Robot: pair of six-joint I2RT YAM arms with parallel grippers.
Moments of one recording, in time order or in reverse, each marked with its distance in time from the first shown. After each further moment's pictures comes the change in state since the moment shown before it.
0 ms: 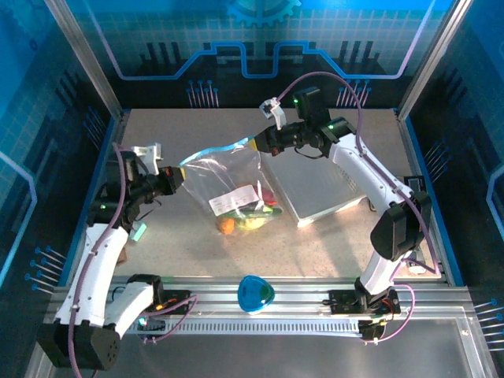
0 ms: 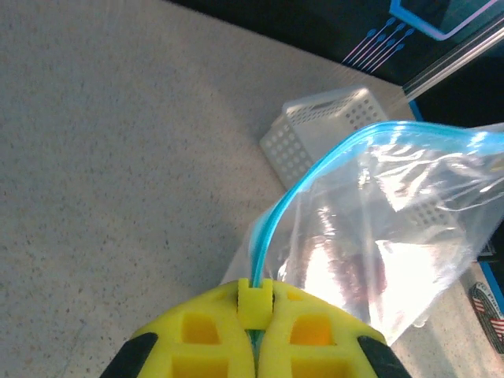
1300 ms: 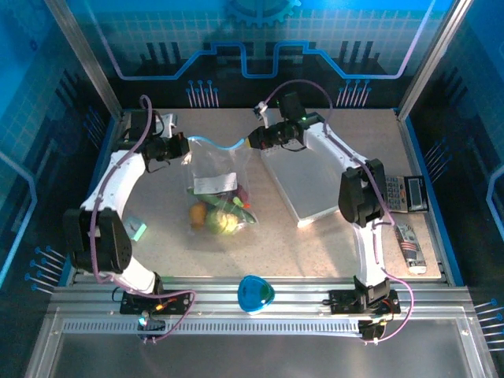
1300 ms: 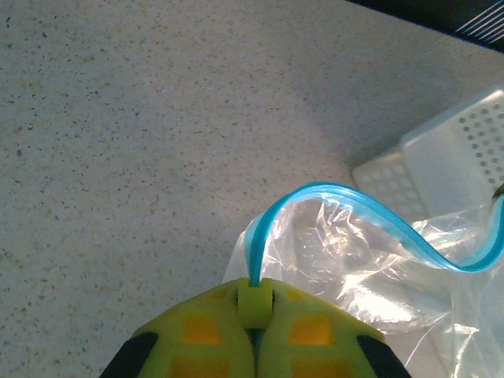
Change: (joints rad) left arm 0.035 0.691 0.365 0.049 -0.056 0.120; right arm -0.044 0.456 0.259 0.019 0.055 0.023
